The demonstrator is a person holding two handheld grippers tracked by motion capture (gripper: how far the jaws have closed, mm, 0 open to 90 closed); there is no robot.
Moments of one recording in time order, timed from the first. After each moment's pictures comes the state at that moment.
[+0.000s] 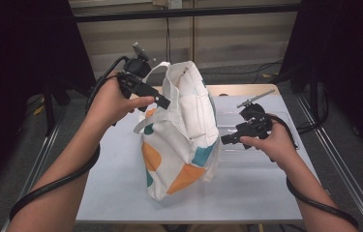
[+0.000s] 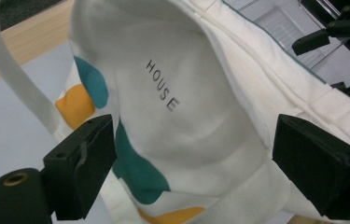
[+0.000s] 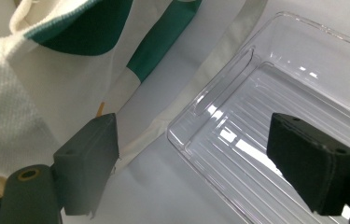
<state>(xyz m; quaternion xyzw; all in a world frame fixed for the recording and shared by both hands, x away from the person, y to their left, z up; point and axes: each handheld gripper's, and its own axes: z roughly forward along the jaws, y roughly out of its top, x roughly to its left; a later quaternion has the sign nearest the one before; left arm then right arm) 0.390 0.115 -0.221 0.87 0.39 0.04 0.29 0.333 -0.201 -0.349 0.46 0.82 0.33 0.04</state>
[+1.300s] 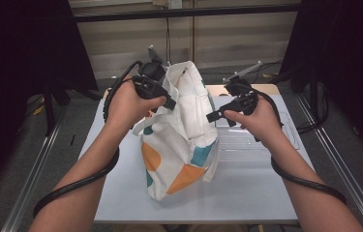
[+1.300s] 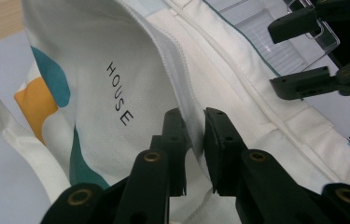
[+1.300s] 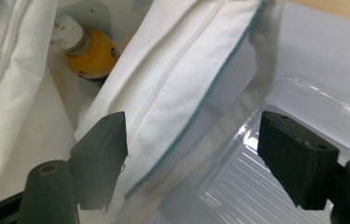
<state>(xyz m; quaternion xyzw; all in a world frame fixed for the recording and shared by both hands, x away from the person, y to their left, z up) 0.389 0.089 -0.231 0.87 0.41 0.01 0.27 0.365 -0.163 -0.294 0.50 0.80 0.33 0.03</state>
